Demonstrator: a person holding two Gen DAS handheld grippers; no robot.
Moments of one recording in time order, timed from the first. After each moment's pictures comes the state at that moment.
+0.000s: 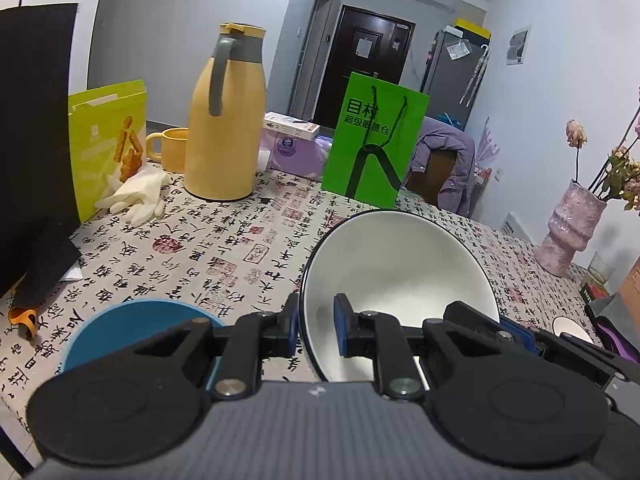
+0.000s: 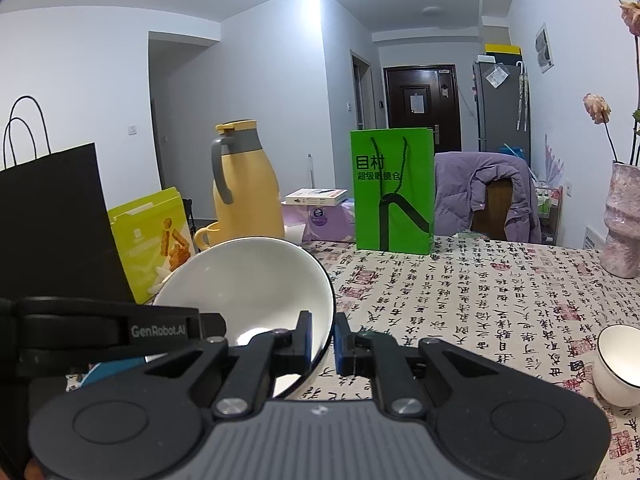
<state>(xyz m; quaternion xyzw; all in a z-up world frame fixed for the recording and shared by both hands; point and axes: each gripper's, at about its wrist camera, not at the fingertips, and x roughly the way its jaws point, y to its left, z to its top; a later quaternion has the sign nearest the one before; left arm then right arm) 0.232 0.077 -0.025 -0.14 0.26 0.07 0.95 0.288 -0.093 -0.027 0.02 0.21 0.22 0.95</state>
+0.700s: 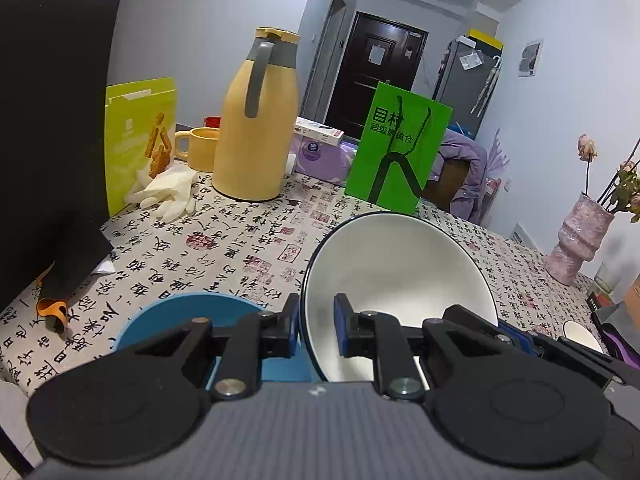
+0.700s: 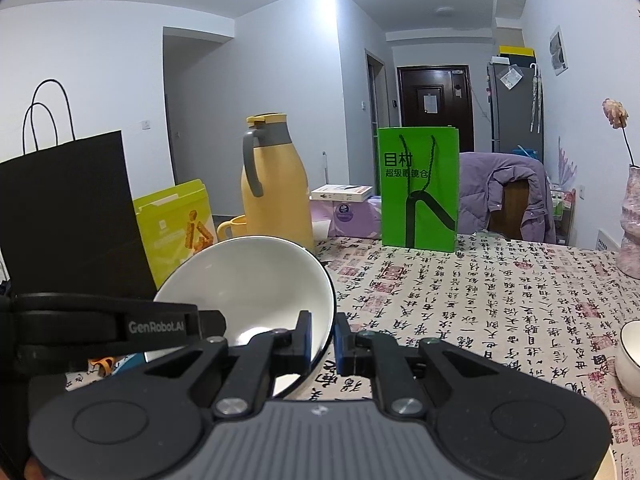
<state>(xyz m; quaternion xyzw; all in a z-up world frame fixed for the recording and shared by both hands) 0.206 0.112 -0.028 -0.15 0.25 0.08 0.95 0.267 -0.059 -0.029 0.01 0.21 0.24 0.95</state>
